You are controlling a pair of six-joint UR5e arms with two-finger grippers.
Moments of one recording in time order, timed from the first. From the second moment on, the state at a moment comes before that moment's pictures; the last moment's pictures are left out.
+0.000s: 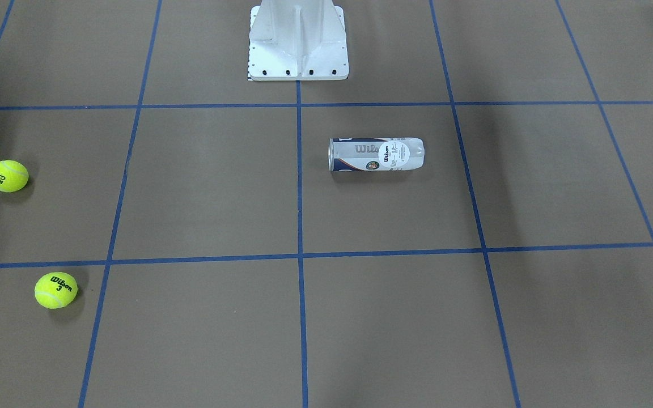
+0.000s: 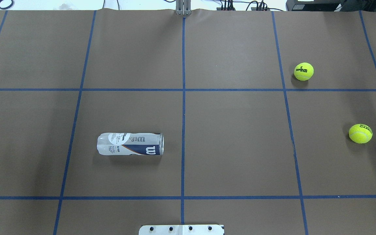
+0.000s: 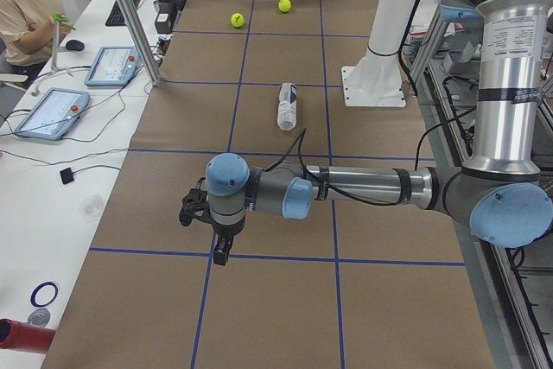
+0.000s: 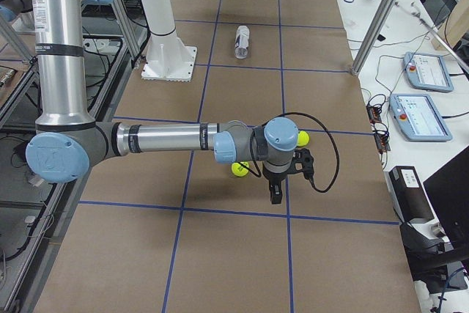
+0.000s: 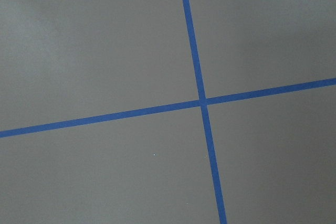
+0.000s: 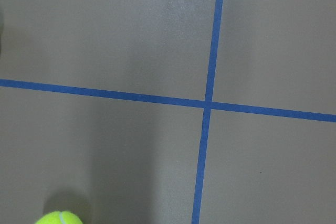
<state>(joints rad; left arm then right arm) -1.58 -1.55 -1.62 -1.71 -2.31 0.05 1.50 -1.56 1.63 -1.50 2.35 0.05</state>
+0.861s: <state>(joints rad) -1.58 -1.57 -1.62 -1.72 -2.32 0.05 1.50 -1.56 1.63 -1.50 2.35 0.05</state>
